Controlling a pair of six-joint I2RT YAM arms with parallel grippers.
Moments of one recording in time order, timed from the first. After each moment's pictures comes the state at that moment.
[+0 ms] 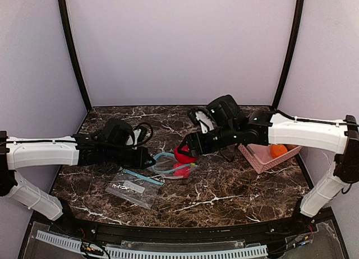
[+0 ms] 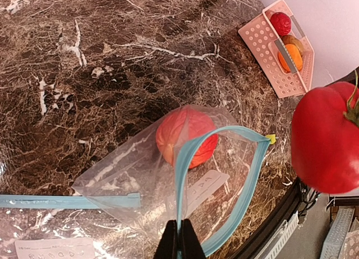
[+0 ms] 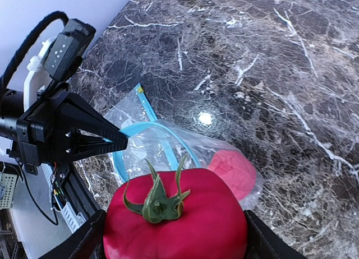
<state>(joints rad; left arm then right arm) -0.83 1.32 0.82 -0.25 0.15 -0.69 0.94 1.51 1.23 -0.43 -0.17 0.49</state>
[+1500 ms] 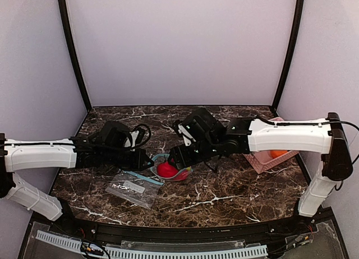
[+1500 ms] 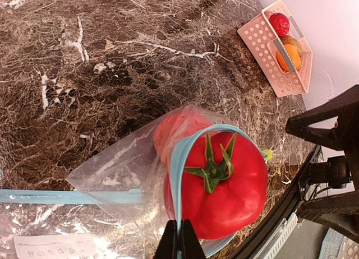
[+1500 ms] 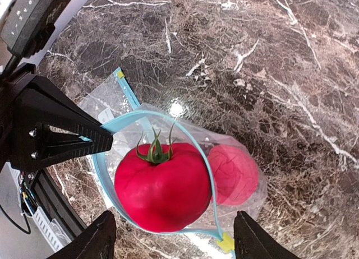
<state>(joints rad) -0.83 1.29 0.78 -0.23 0.15 -0.70 1.11 1.70 1.37 -0.49 0.07 0.51</state>
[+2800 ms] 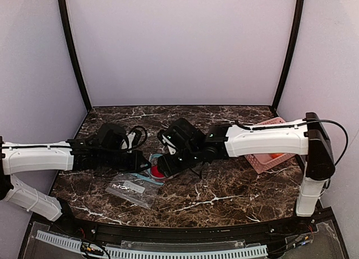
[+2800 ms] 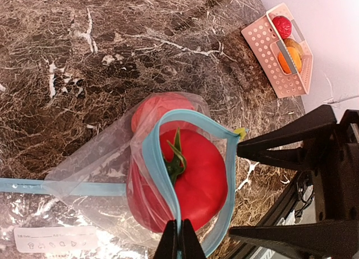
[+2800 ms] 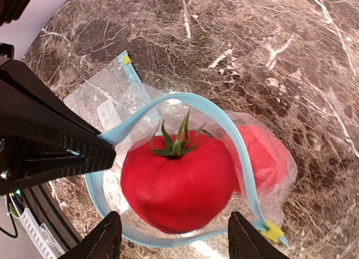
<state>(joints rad) -0.82 1.25 0.74 -0.22 0.16 -0.73 1.16 1.89 1.48 -0.48 0.07 0.48</state>
